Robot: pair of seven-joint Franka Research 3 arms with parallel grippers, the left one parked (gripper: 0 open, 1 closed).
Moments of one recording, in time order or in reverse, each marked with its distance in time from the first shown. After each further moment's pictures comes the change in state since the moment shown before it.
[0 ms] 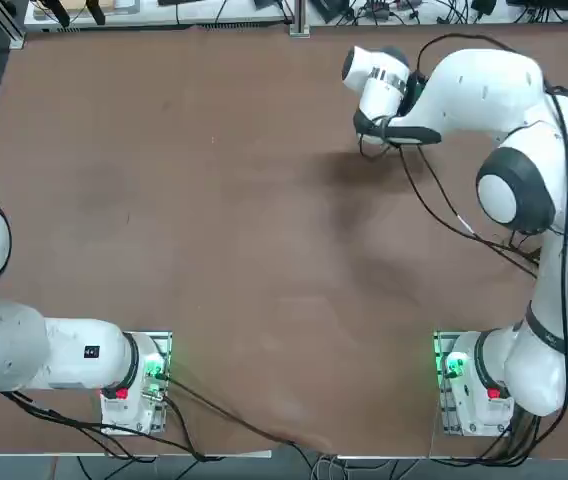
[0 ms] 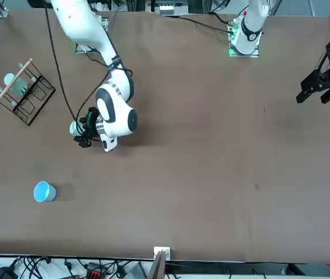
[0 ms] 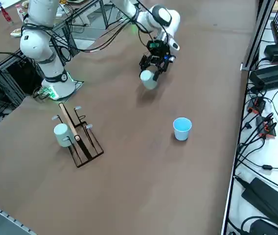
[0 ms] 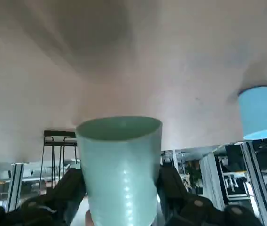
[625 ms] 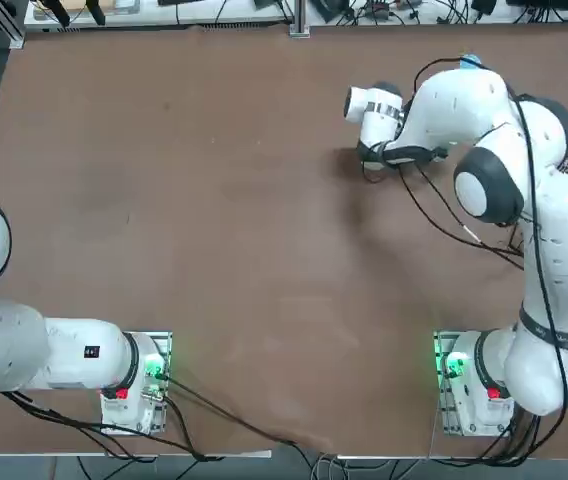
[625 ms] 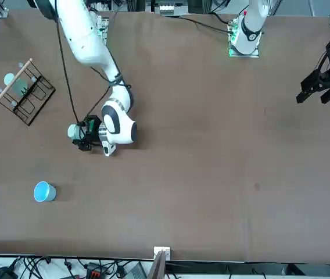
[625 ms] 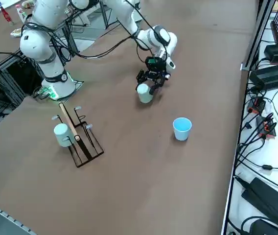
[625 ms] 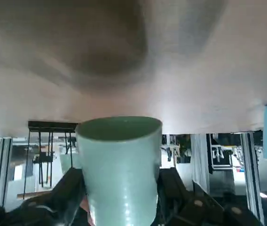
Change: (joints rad) arm -0.006 0.143 -0.021 0.001 -0.093 -0.026 0.013
